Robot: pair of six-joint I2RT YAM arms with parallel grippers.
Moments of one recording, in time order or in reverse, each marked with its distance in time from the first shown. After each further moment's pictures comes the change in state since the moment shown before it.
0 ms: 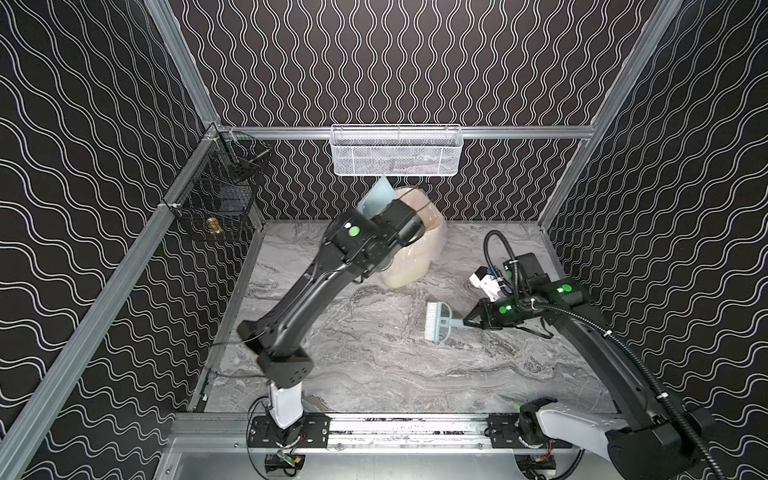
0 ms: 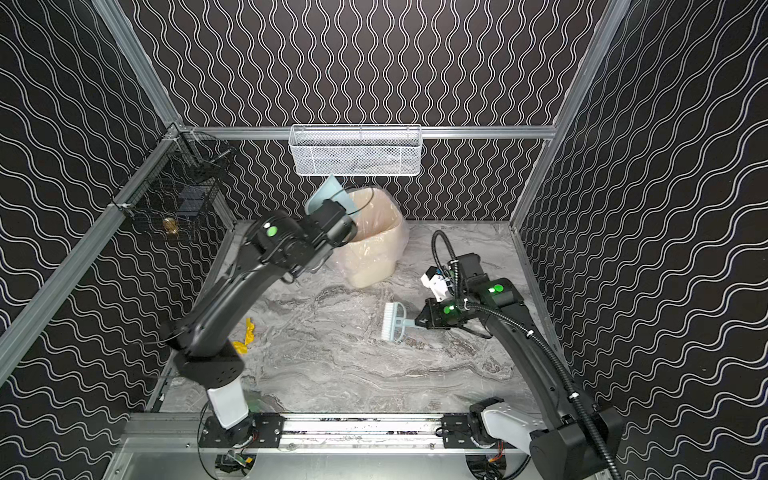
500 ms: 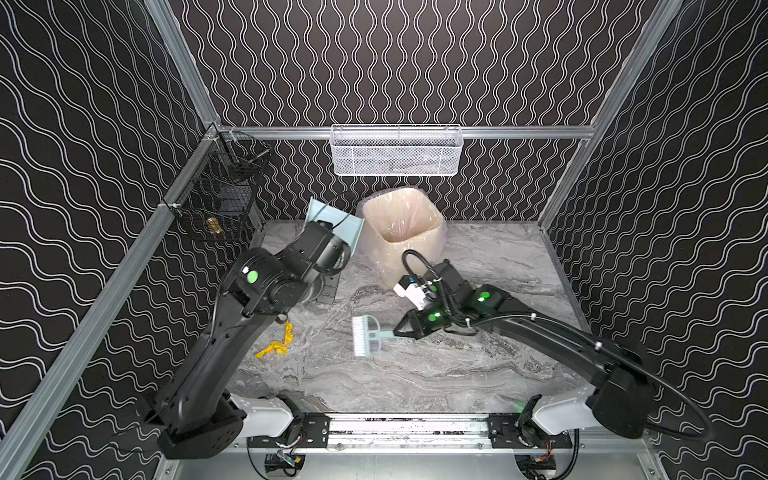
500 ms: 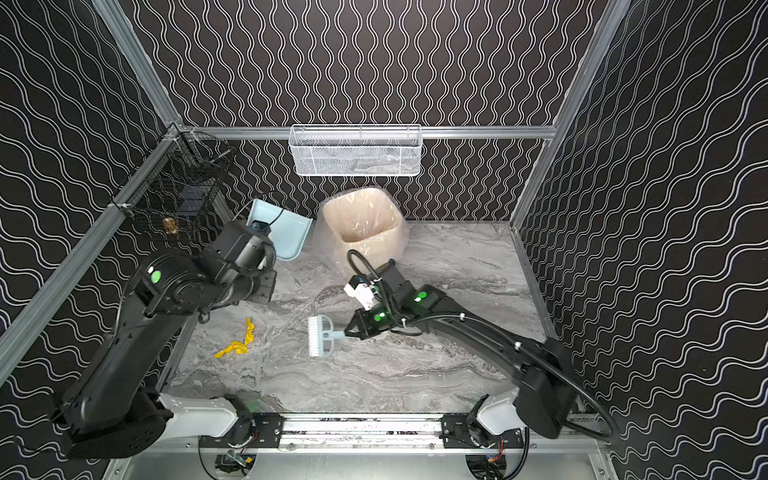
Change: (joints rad) left arm 0.155 -0.475 -0.420 0.062 0.360 -0.269; right arm 0.493 0.325 0.052 0.557 -0.021 0.243
